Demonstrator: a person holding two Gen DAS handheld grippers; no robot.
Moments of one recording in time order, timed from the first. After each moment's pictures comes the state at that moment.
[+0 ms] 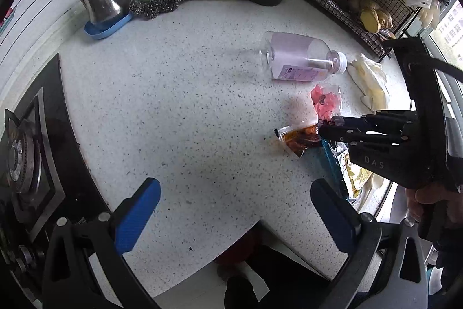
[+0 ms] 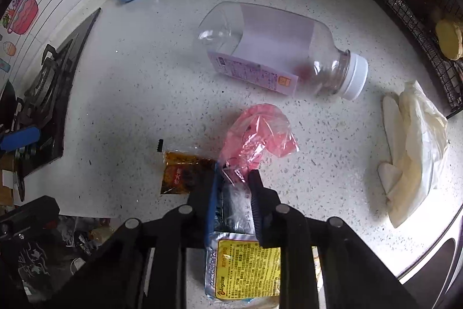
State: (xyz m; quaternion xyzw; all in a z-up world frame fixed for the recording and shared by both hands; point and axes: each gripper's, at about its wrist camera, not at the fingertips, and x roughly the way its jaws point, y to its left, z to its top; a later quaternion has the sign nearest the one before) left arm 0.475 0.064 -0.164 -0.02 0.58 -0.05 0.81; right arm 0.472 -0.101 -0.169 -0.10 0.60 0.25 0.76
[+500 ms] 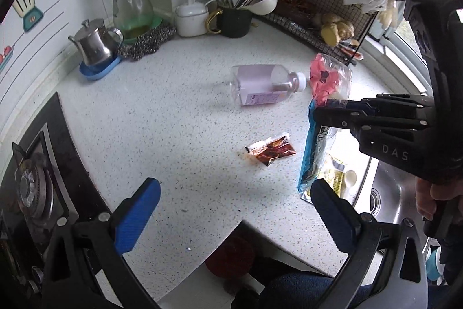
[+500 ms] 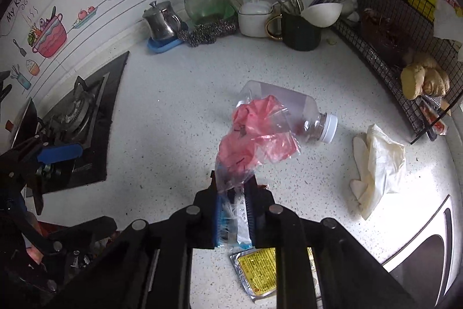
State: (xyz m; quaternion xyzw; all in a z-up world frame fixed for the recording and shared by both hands) left arm 0.451 0.051 -0.111 0.01 0.52 -0.10 0.84; right arm 0.443 -0.124 -0.065 -0.06 0.52 0.26 0.81
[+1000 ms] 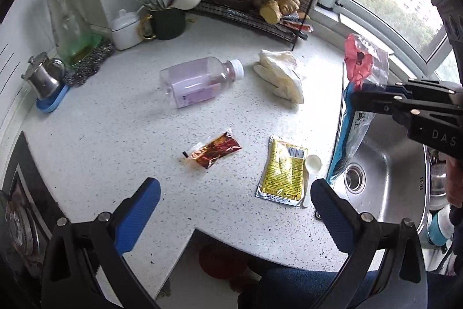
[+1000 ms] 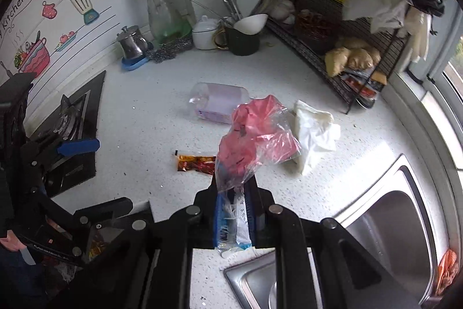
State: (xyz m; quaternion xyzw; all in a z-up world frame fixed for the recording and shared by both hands) left arm 0.450 -0.023 -0.131 0.08 0.53 -0.20 0.82; right arm 0.401 -0.200 -0.046 -0.04 0.51 0.16 0.84
